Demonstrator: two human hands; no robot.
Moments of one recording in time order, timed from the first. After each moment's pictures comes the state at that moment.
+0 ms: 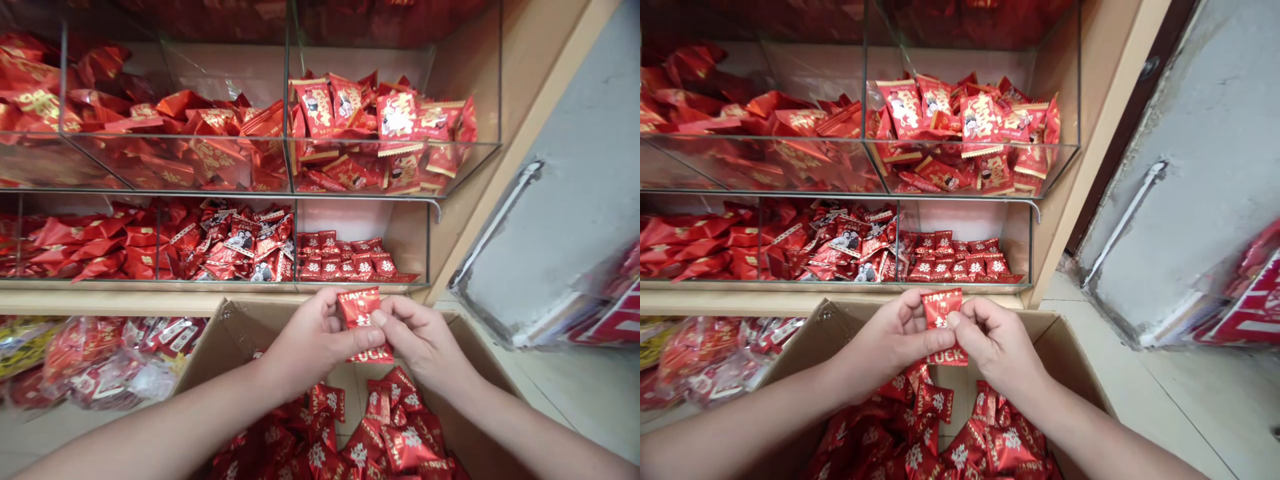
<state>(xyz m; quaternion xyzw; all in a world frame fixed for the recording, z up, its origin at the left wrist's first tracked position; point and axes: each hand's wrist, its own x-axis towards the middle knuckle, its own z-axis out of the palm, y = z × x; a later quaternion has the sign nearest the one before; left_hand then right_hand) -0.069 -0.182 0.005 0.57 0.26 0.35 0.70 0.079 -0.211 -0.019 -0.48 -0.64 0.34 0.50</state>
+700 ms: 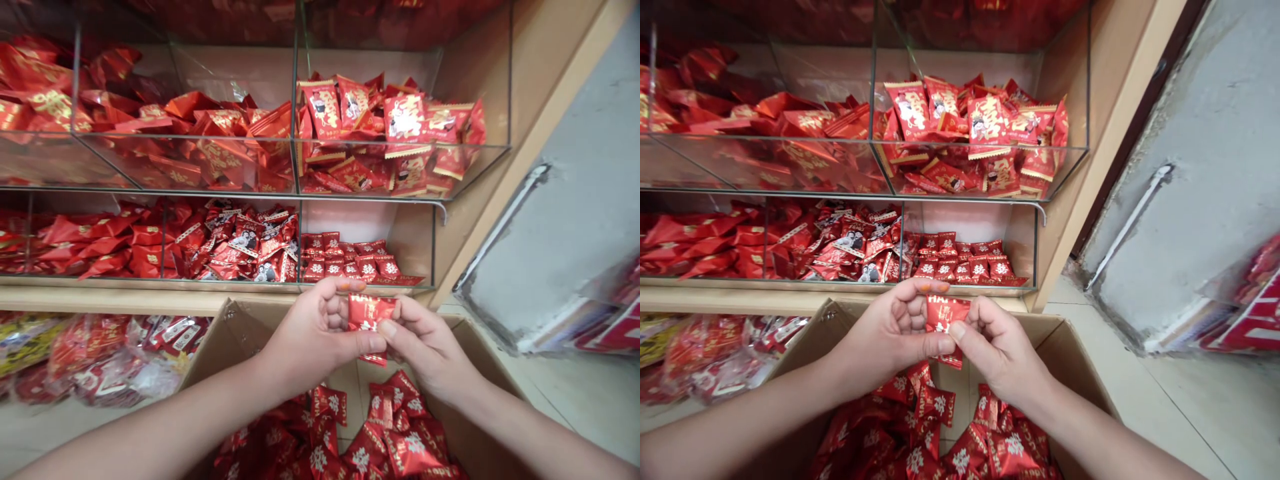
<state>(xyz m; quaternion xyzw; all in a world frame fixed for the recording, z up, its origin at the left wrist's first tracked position) -0.073 -0.183 0.013 0.57 0.29 0.37 0.67 0.083 -0.212 -0.028 -0.41 -0.64 0.41 0.51</state>
